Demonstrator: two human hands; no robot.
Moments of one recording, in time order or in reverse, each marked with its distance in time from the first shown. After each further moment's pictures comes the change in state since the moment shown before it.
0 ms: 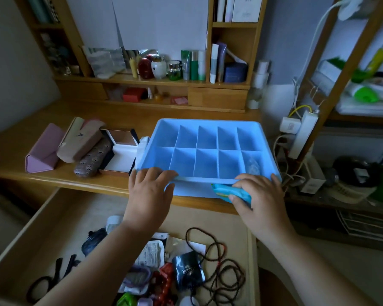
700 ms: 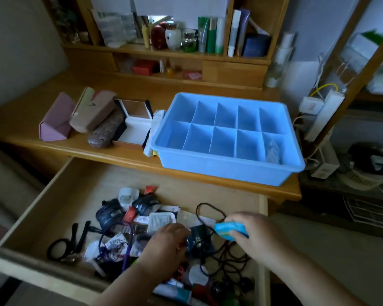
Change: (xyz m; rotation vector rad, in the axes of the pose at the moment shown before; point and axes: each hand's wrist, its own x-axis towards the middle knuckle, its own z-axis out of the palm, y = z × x) left_hand -0.135 -0.024 0.060 -0.276 -0.652 -0.038; right_hand -0.073 -0.005 0.044 0.053 -0.598 0.091
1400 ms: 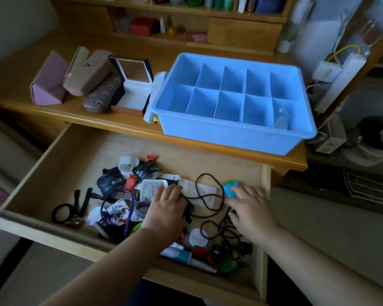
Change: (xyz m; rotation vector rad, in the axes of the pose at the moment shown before) left_hand -0.002 -0.003 0.015 0.489 0.007 0.050; right_hand 0.003 0.026 0.057 -0.431 0.013 -0.153
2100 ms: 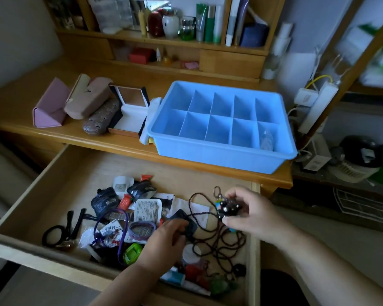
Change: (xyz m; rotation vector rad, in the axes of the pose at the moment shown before) left_hand -0.016 0.013 0.010 -0.787 0.095 -0.199; right_hand -0.010 0.000 -0.091 1.041 -0.035 0.126
